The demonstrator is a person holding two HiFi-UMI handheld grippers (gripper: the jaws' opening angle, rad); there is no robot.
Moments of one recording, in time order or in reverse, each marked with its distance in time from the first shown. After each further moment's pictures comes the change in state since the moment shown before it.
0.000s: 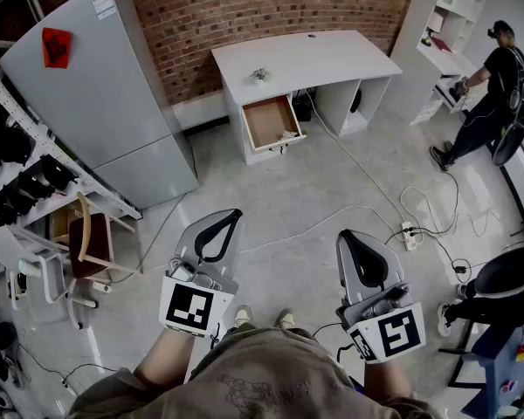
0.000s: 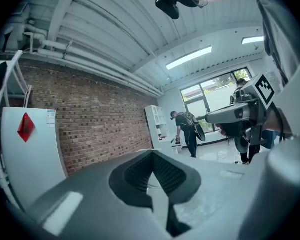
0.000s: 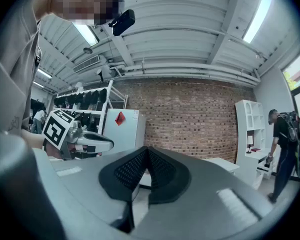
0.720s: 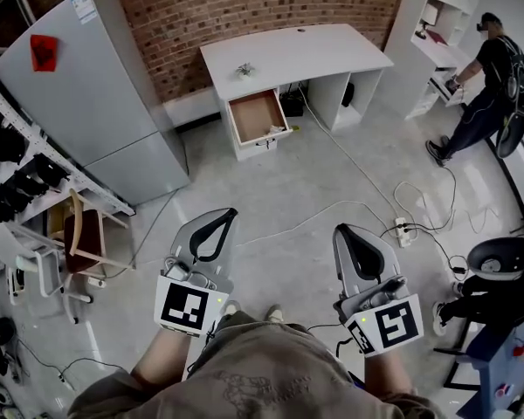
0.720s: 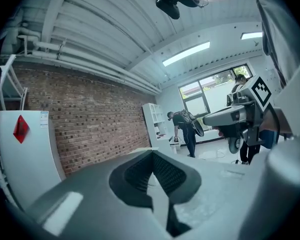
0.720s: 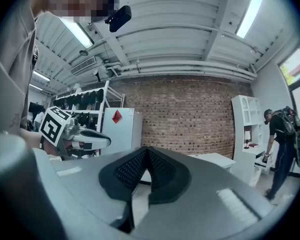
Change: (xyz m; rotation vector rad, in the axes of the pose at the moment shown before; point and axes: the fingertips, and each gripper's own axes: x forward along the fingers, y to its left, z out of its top) left arm 0.037 -0.066 0.013 0.018 0.029 0.003; right arm -0.040 -0.068 -0.021 0.030 0.022 0.008
